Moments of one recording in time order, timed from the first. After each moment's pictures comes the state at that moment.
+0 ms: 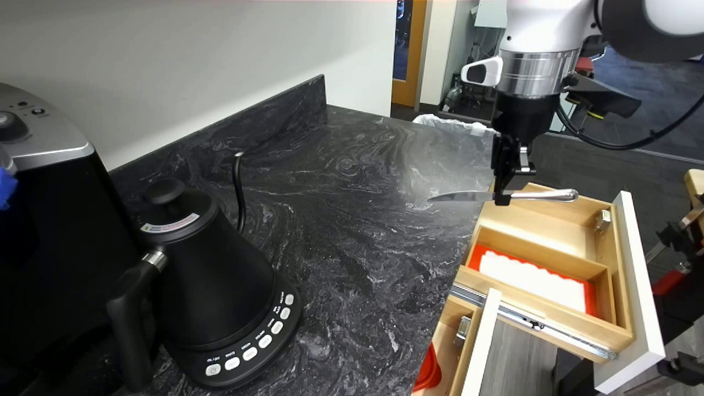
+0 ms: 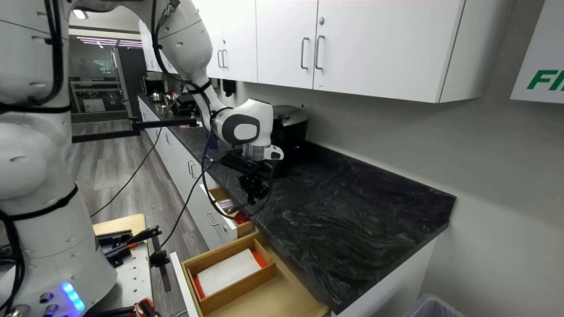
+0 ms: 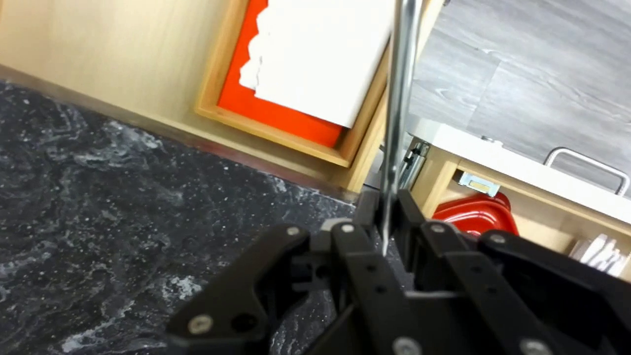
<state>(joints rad) 0.03 0.24 0.13 -2.42 0.03 2.59 -0.28</state>
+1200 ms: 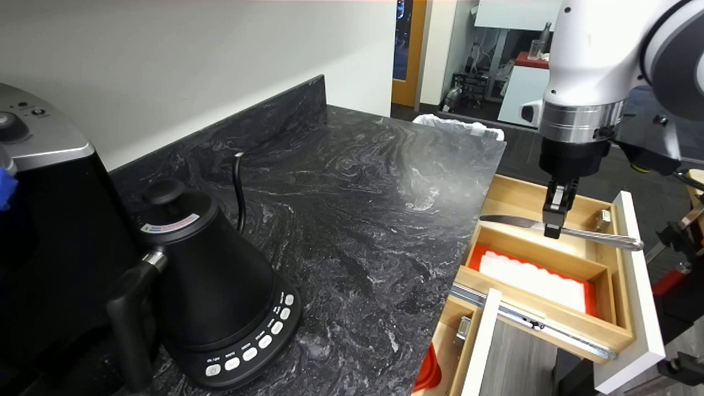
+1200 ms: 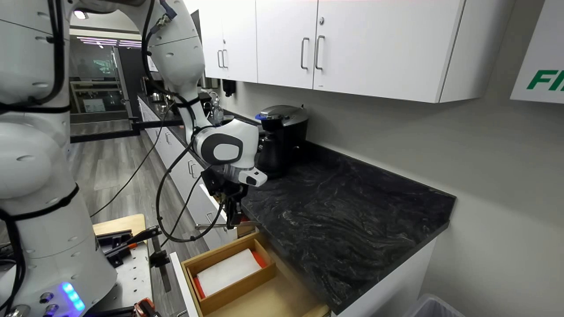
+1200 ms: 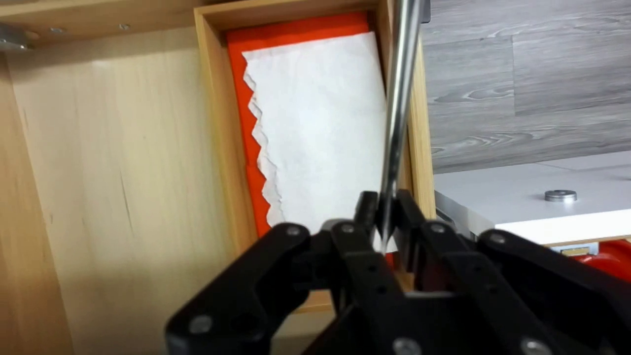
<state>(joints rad) 0.07 0.24 0.06 -2.61 0.04 2.67 0.18</state>
